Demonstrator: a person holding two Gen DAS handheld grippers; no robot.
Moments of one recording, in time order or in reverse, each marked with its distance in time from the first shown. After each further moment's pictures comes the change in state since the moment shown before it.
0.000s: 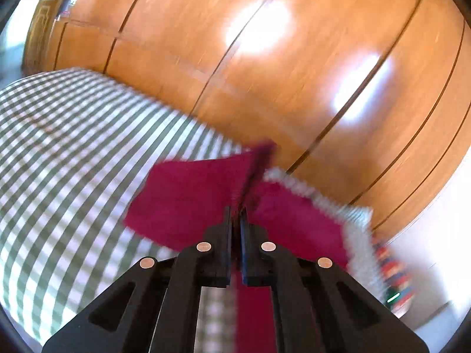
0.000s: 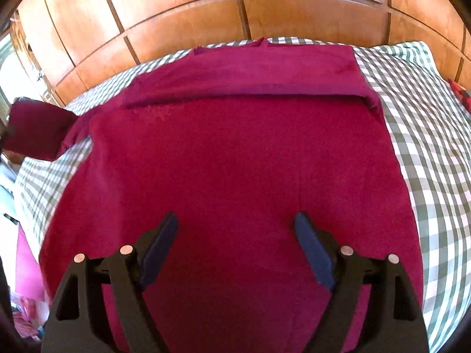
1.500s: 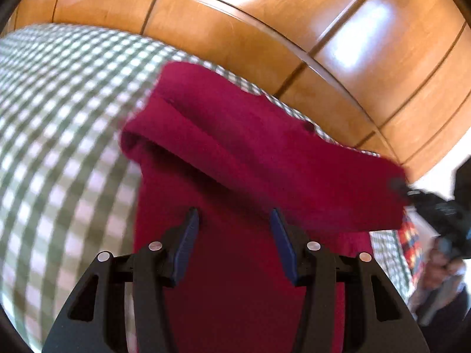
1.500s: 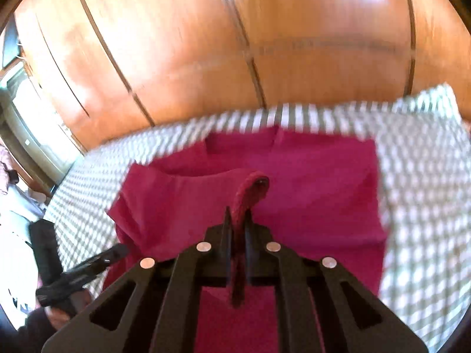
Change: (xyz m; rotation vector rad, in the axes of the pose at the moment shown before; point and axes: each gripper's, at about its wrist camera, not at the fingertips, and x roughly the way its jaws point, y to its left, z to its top) left arm 0.173 -0.049 -0.104 0.070 0.278 0.059; right arm -0.039 -0.017 0.159 0.008 -0.153 0.109
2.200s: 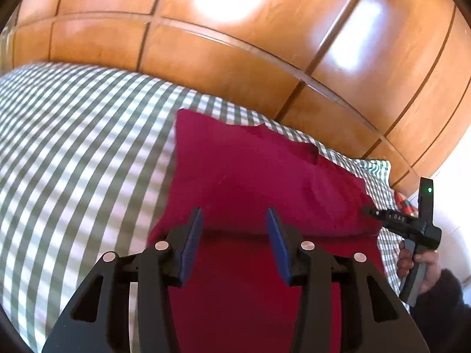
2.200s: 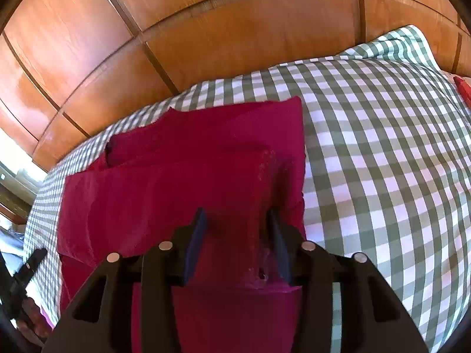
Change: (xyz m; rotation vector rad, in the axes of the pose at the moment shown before) left arm -0.007 -0.021 0.019 0.094 -0.075 0.060; right arm 0.073 -0.113 -0.025 0.174 0.157 -0.145
